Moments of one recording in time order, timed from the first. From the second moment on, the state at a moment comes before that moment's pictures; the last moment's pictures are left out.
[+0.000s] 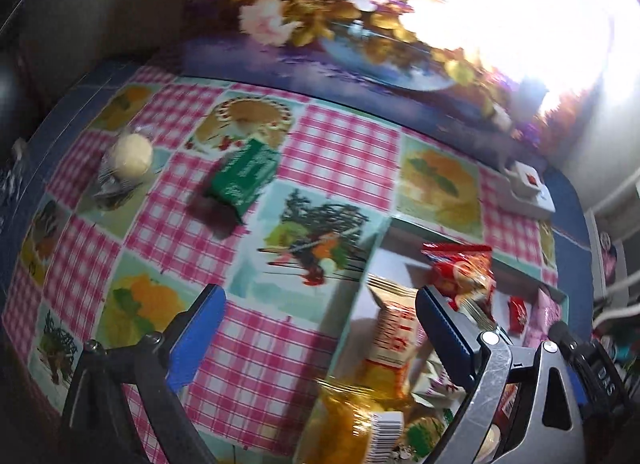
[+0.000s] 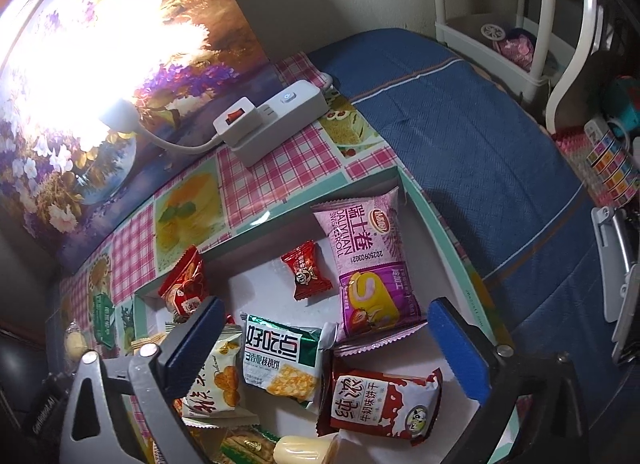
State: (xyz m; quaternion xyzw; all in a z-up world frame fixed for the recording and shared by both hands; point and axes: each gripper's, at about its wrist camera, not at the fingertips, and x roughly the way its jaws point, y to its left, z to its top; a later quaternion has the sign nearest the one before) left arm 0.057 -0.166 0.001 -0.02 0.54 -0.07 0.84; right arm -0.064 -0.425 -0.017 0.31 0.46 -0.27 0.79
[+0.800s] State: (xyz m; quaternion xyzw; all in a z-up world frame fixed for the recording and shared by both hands) left arm 0.073 -0.114 0.011 -0.06 0.53 -0.02 0.85; right arm -0.040 -0.369 0.015 0.26 0.44 -0.23 0.83
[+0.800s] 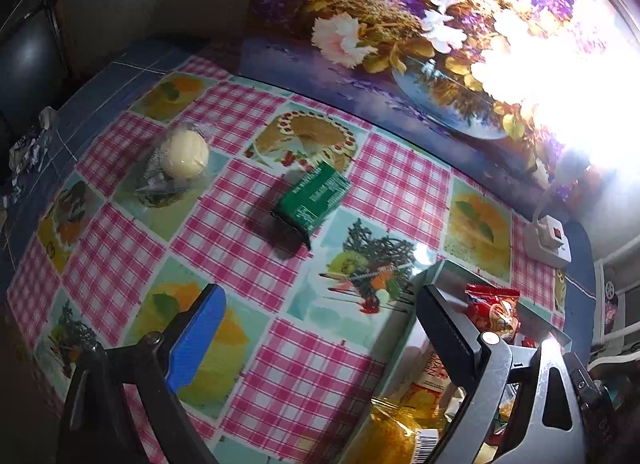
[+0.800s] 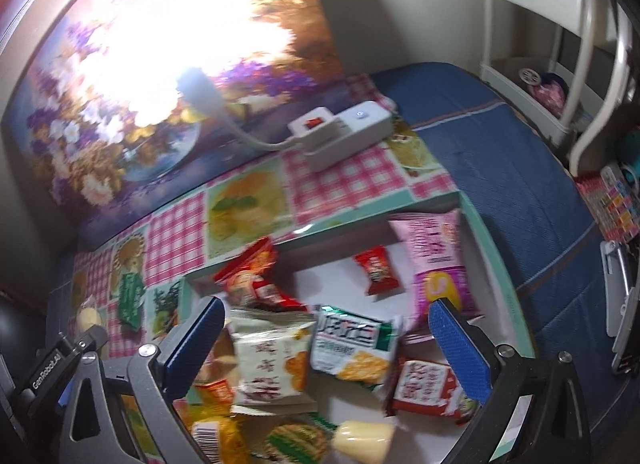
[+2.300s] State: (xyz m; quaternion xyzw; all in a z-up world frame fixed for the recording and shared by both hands) left arm 0.118 0.057 0.009 -0.05 0.53 0.07 0.84; right arm 0.040 -0.198 -0.001 0.09 0.52 -0.12 0.84
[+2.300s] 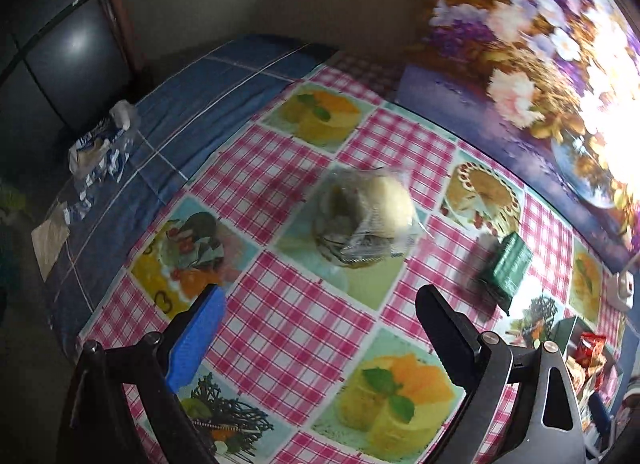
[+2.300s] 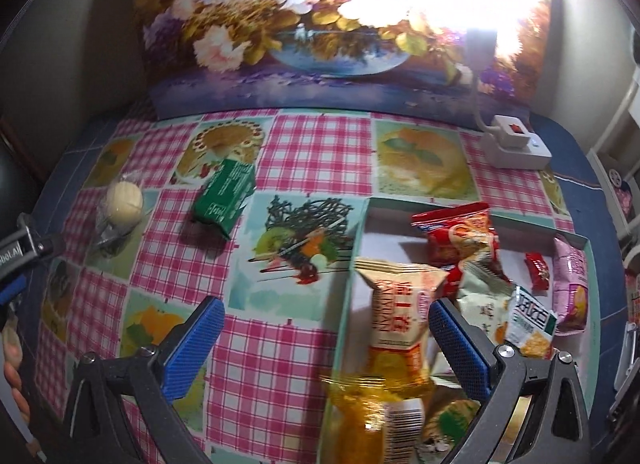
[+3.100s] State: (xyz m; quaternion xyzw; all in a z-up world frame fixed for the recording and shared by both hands) left arm 0.162 0.087 -0.025 -0.13 0.52 0.04 0.85; right arm 0.107 -0.159 -0.033 0.10 0.51 -0.05 0.85
